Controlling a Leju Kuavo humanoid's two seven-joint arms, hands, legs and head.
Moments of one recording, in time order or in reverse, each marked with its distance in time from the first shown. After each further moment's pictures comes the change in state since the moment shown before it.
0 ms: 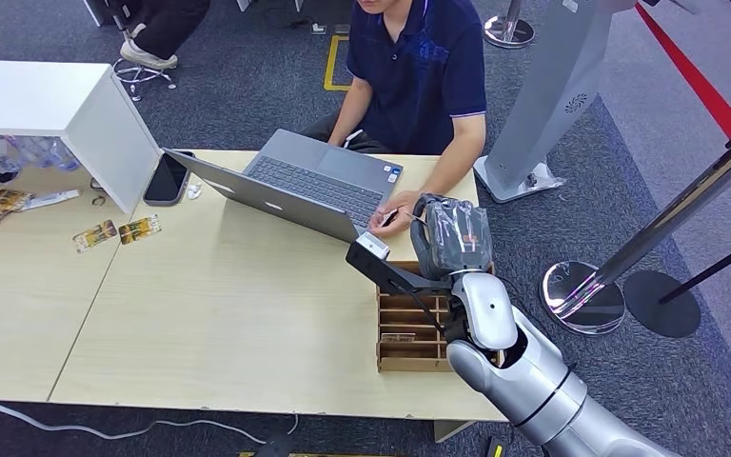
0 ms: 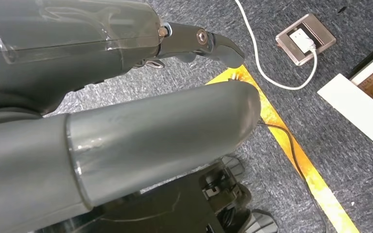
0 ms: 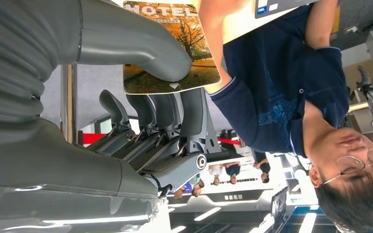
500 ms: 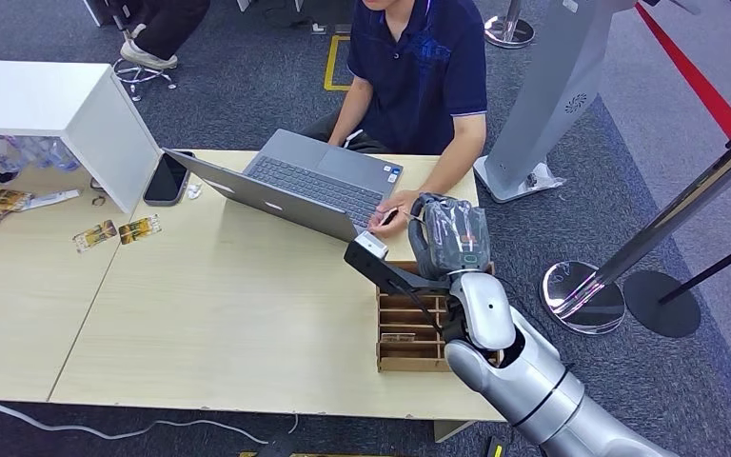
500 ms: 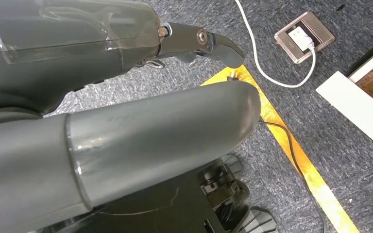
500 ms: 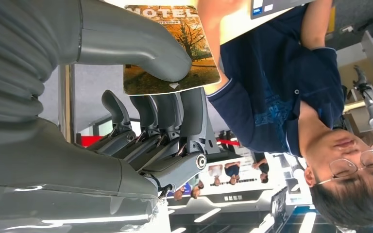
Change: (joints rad) left arm 0.000 -0.005 0.000 0.000 0.000 0.003 0.002; right arm -0.001 0.008 0.000 0.008 -0.004 -0.017 -0.006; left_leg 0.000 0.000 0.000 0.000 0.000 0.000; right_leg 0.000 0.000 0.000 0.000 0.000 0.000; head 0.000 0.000
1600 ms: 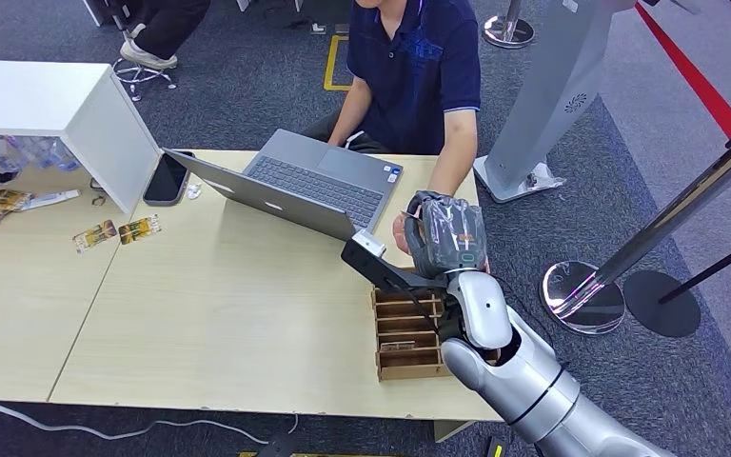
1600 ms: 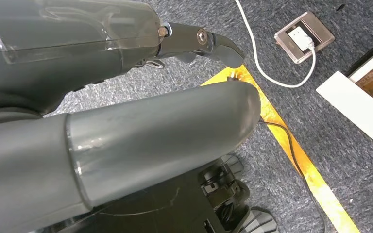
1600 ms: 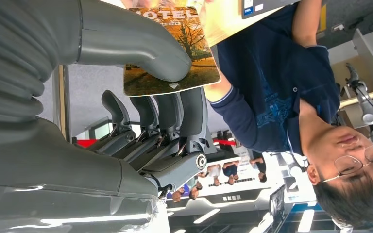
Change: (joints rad) left arm 0.000 0.000 0.000 0.000 -0.002 -0.001 0.001; right arm -0.006 0.016 0.000 0.021 -0.008 -0.029 -0.016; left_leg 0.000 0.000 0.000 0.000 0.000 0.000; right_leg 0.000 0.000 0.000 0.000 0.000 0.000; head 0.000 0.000
